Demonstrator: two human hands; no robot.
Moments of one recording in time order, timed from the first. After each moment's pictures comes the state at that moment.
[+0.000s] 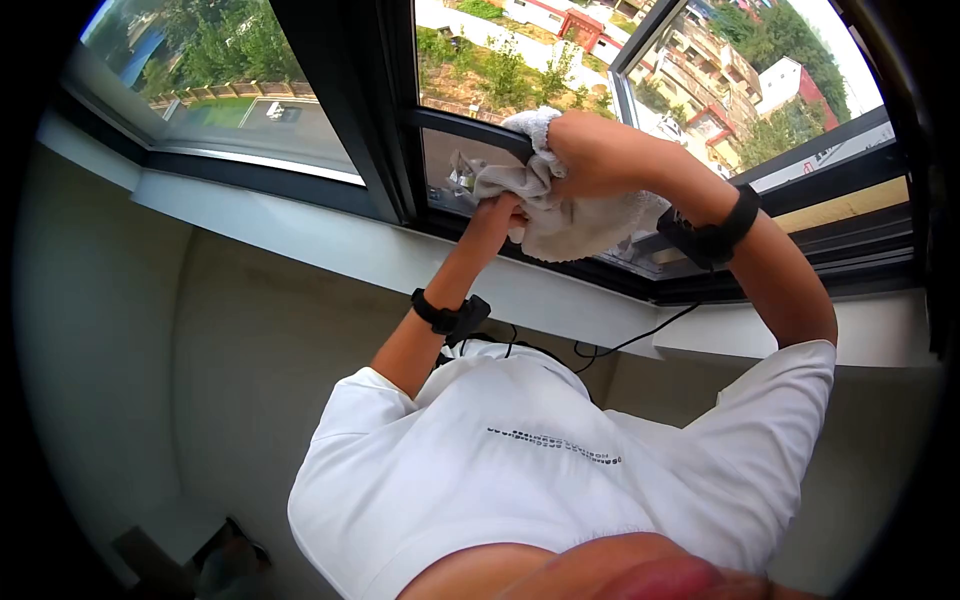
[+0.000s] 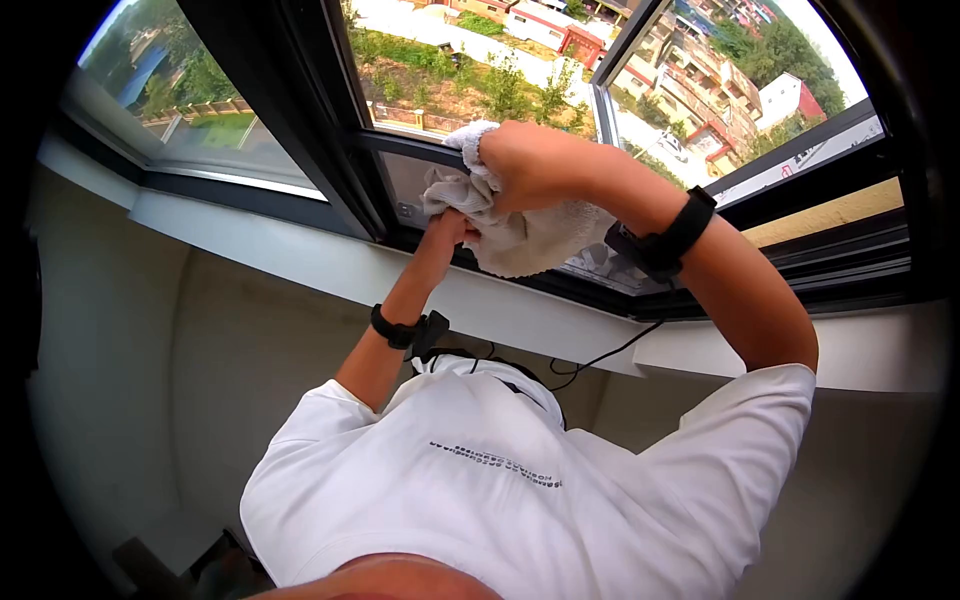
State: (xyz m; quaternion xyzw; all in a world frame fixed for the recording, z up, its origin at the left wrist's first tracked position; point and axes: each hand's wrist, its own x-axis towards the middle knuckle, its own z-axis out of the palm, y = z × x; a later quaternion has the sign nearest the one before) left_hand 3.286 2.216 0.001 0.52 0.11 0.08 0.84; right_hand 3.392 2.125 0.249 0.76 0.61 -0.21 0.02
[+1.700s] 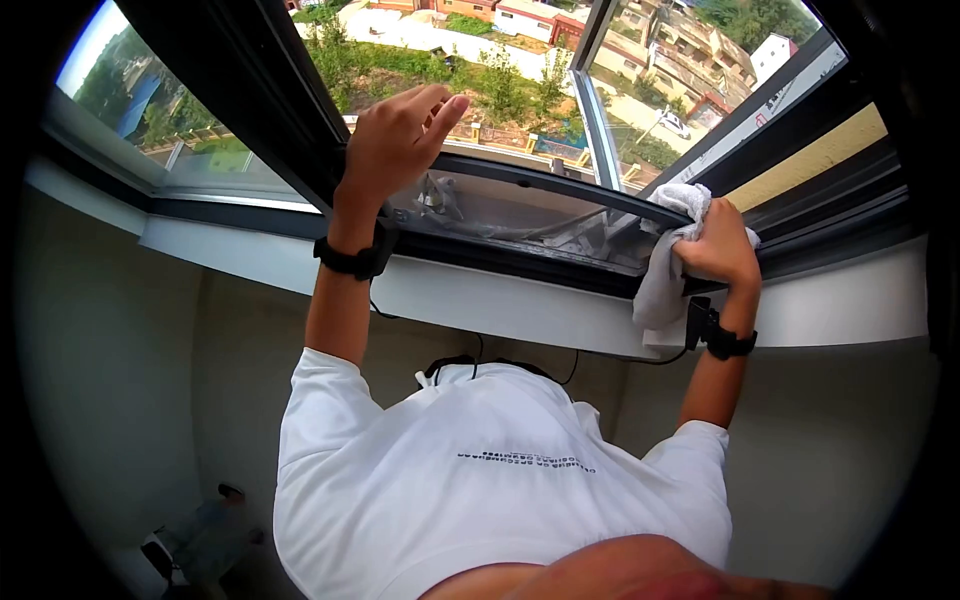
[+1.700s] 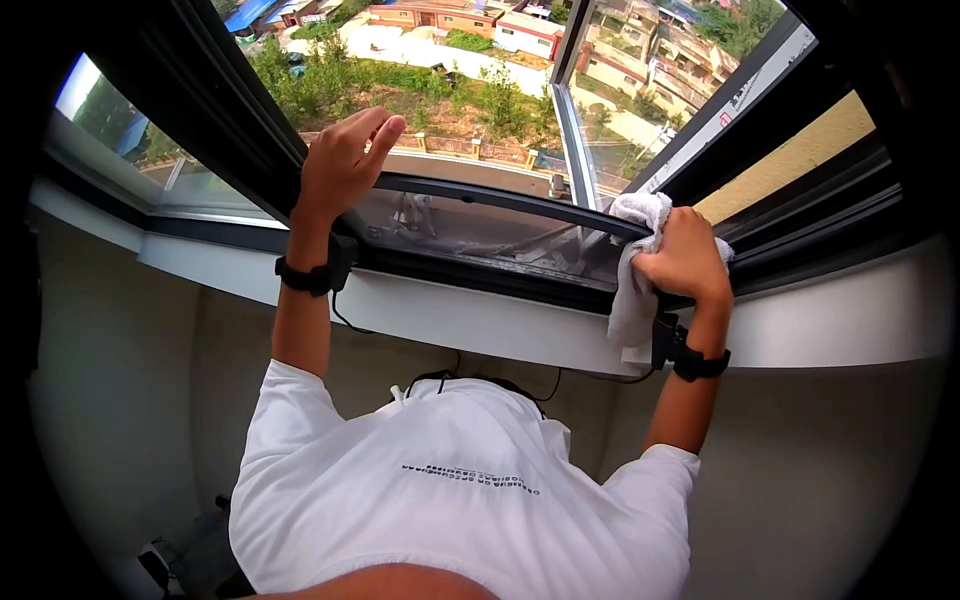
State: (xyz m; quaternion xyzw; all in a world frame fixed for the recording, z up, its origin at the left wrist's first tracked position) left_hand 3.322 2.263 0.181 0.93 -0.01 0.30 0.21; right_hand 3.452 1.853 0.185 0.95 0.31 -0.02 -0.09
